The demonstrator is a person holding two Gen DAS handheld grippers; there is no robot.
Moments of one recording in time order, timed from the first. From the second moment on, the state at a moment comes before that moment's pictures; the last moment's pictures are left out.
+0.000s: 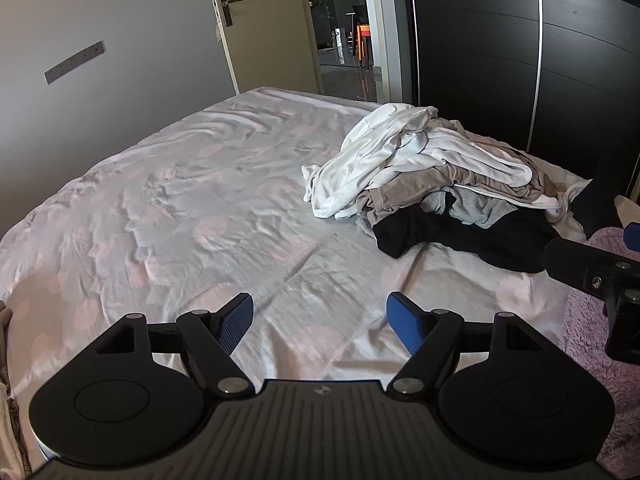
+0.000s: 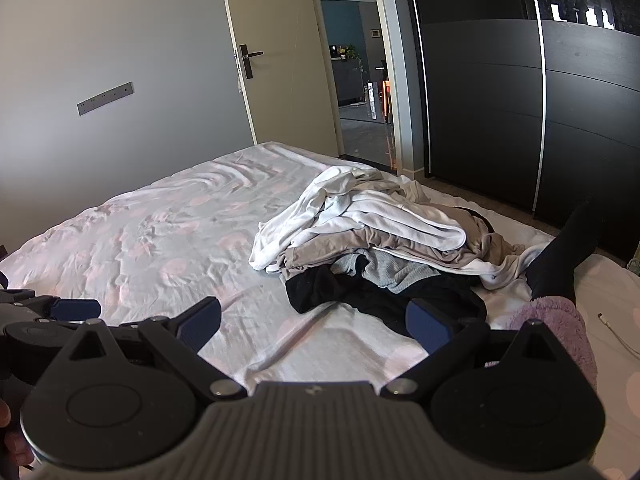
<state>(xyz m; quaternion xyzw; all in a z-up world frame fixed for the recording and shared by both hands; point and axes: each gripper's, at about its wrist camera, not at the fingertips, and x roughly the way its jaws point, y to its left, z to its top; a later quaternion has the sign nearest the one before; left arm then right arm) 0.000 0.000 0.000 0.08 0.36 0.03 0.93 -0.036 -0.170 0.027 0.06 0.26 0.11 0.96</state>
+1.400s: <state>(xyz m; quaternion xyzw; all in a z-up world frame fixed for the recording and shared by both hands) -0.005 0.002 -0.002 0.08 0.37 0.03 0.93 -0.038 -0.166 0.029 0.05 0.26 0.12 0.96</state>
